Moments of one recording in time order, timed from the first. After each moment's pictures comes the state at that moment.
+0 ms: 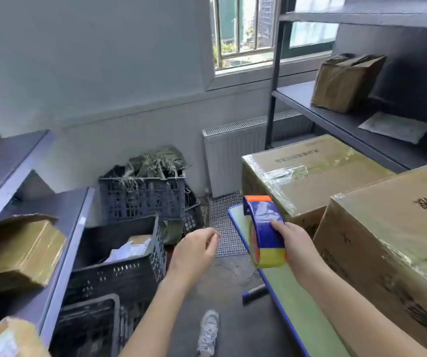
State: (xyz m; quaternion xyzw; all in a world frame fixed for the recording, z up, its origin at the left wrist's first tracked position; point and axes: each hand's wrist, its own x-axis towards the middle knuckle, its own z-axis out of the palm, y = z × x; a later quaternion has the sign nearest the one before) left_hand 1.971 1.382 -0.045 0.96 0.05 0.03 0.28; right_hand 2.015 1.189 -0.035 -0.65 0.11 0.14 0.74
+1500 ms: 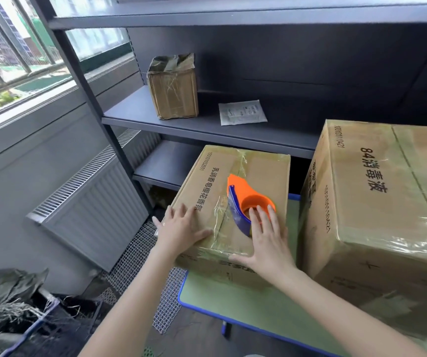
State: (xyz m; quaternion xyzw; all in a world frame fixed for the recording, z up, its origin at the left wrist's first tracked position) left_hand 2.360 1.324 -0.087 0.93 -0.34 -0.13 0.02; right_hand 2.180 1.205 -0.084 -0.95 0.28 -0.01 0.14
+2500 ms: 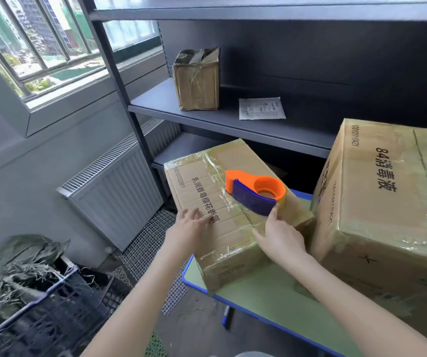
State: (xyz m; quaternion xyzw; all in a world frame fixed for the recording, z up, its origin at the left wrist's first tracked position) left_hand 2.308 1.355 -0.075 0.92 -0.36 -0.15 0.00; right_hand 2.170 1.195 -0.068 -0.93 0.33 0.05 0.14
